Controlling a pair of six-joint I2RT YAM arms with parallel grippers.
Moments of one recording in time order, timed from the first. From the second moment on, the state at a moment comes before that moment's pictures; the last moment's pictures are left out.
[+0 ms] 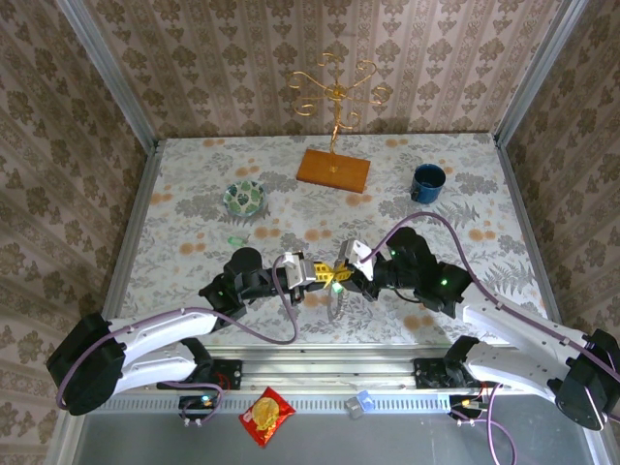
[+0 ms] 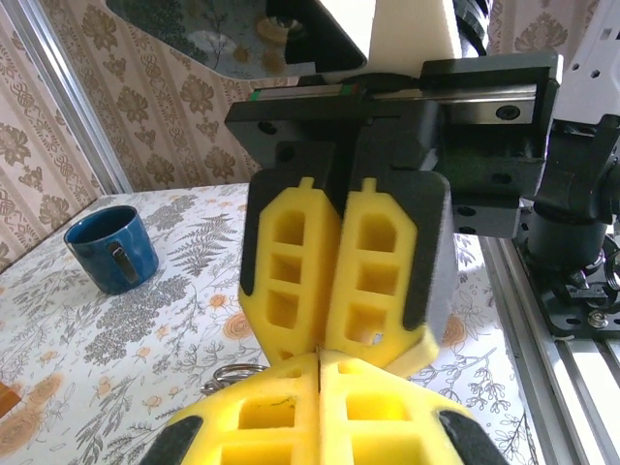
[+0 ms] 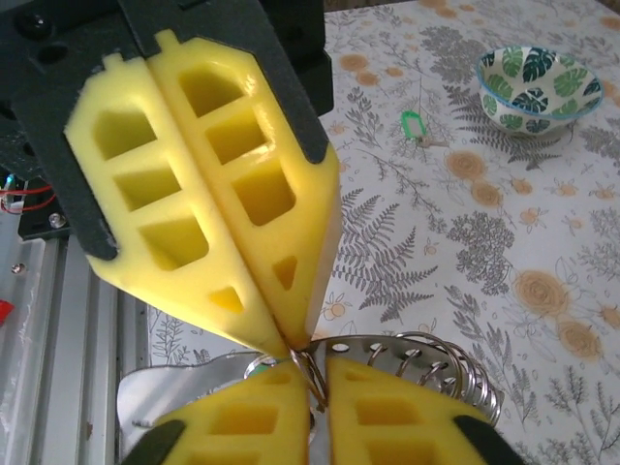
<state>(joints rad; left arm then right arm) -0.91 1.08 0.42 0.57 0.54 0.24 0.73 0.99 0.67 -0.21 -0.43 -0.29</state>
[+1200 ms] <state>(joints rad) -0.91 1.06 0.49 0.25 0.50 0.37 0.76 1.14 0.92 -0.59 -0.40 -0.53</state>
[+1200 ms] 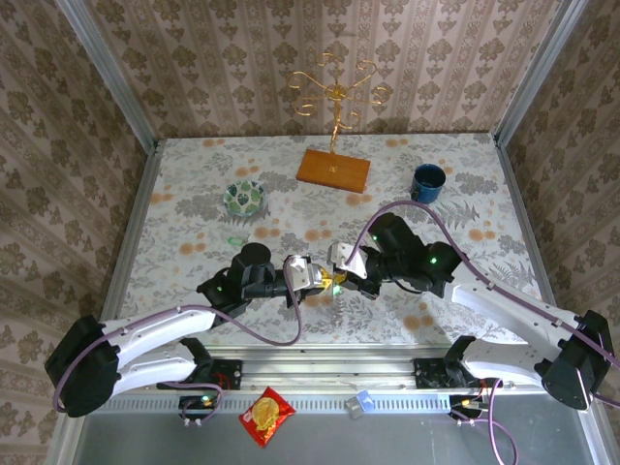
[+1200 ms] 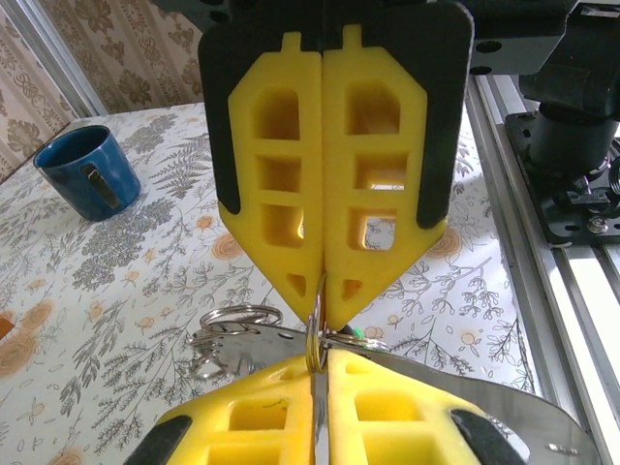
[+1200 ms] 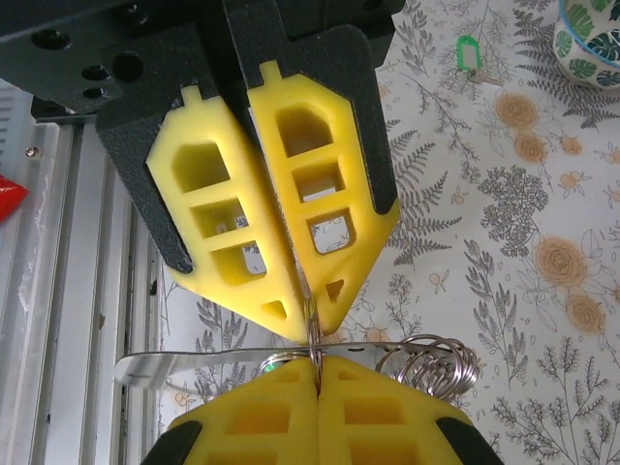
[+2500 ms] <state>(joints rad) -0.89 1.04 0.39 0.56 0.63 0.24 0.66 0.95 0.66 -0.18 -0.63 -0.30</state>
